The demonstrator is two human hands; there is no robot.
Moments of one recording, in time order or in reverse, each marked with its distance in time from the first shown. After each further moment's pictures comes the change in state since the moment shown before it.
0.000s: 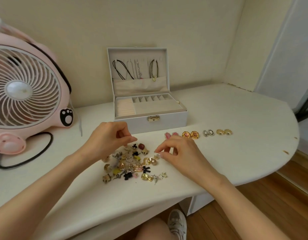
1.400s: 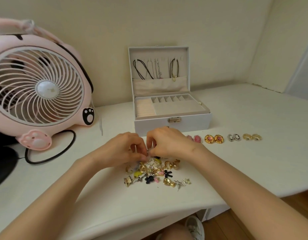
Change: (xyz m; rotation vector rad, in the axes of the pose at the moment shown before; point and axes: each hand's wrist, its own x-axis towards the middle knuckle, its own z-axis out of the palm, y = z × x) left_hand -0.006 -0.033 -0.005 0.077 -0.319 0.055; right_hand 0.080 -0.053 0.038 -0.489 -0.353 -0.156
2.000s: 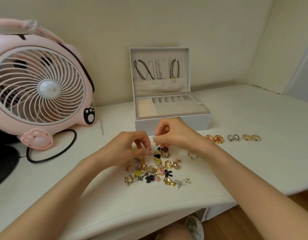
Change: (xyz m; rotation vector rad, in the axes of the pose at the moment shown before) left_hand 0.000 0.002 0.005 -0.181 0.100 0.034; right_hand -0.012 0.017 -0.011 0.790 0.090 0.141
